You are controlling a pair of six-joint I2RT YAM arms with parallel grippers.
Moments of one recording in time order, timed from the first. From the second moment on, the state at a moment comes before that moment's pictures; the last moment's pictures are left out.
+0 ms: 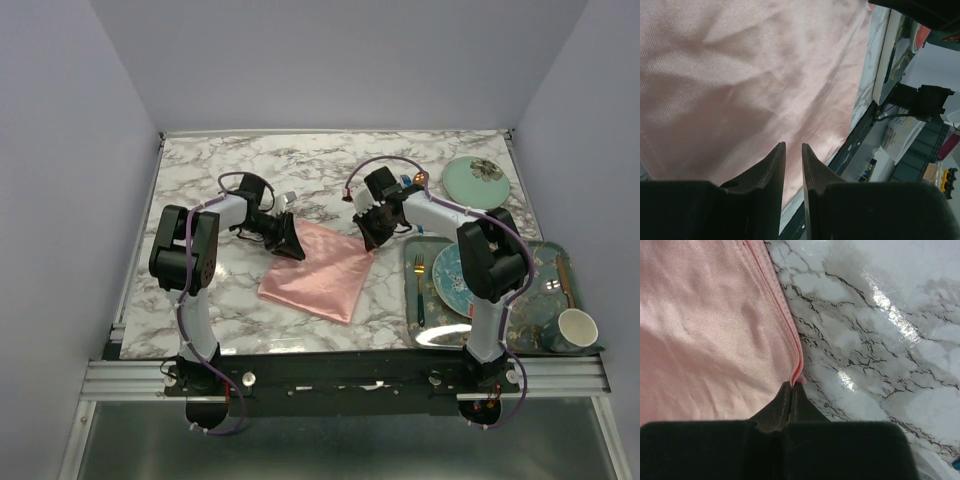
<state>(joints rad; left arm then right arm) -0.20 1.95 1.22 -0.59 0.92 -0.16 0.50 1.96 1.36 -0.59 -0.24 -0.25</state>
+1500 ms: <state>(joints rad) -0.18 2.03 1.15 -0.51 0.86 -0.45 0.65 1.94 1.30 -0.67 -0.49 -0.63</state>
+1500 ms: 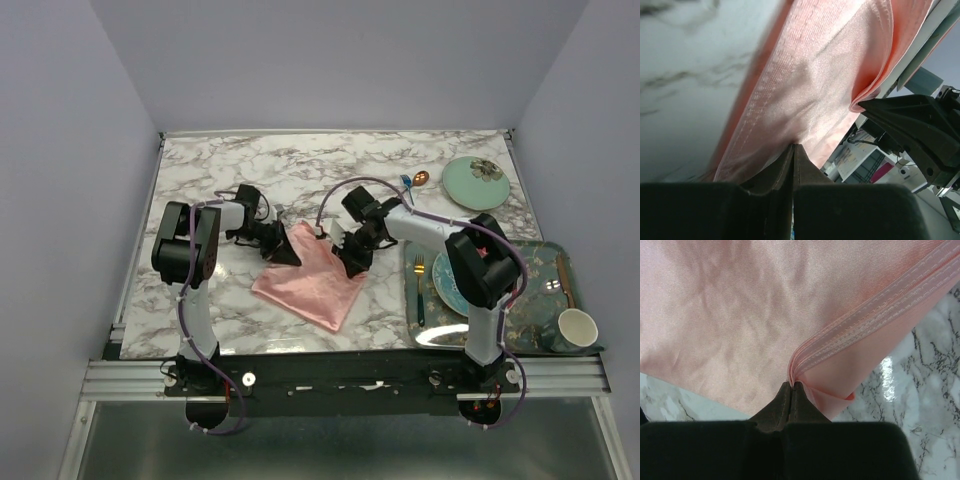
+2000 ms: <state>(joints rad) -0.13 1.94 1.19 -0.57 0.79 -0.33 0.65 2.06 1.48 -0.75 -0.47 -0.48</state>
